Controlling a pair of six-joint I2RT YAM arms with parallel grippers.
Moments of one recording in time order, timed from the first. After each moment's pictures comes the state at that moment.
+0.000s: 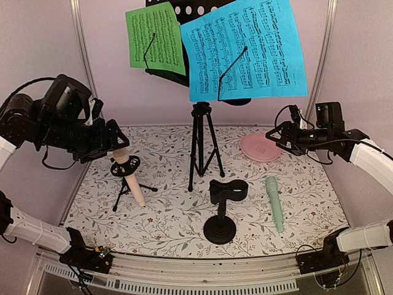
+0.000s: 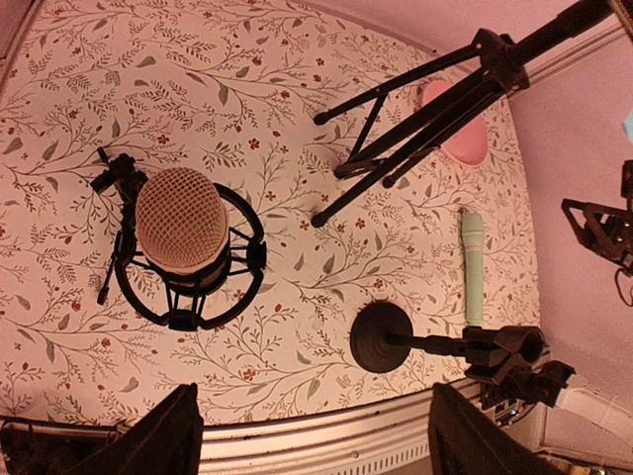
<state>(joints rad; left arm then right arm) -0.95 1.16 1.65 -1.33 -0.27 -0.98 0.30 1.18 1.03 -0.41 -0.54 0.54</state>
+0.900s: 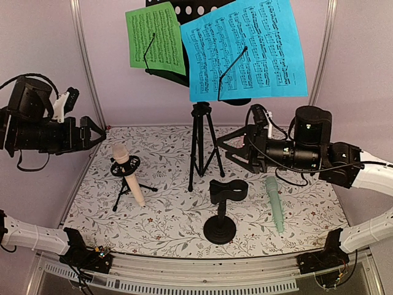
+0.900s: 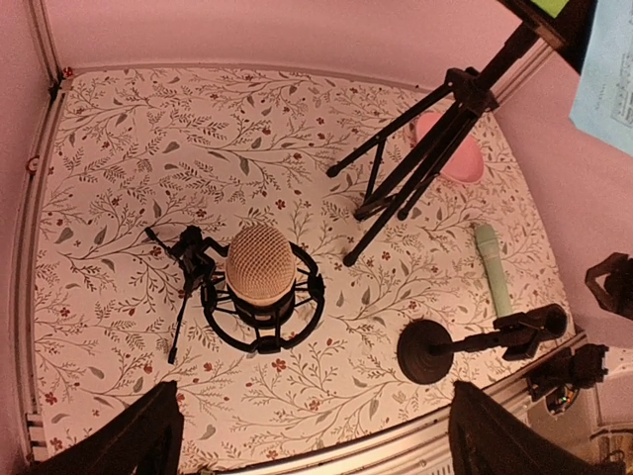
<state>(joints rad) -0.87 1.01 1.66 -1.35 -0.31 -0.69 1.03 1.10 1.05 -0.11 -0.17 1.00</state>
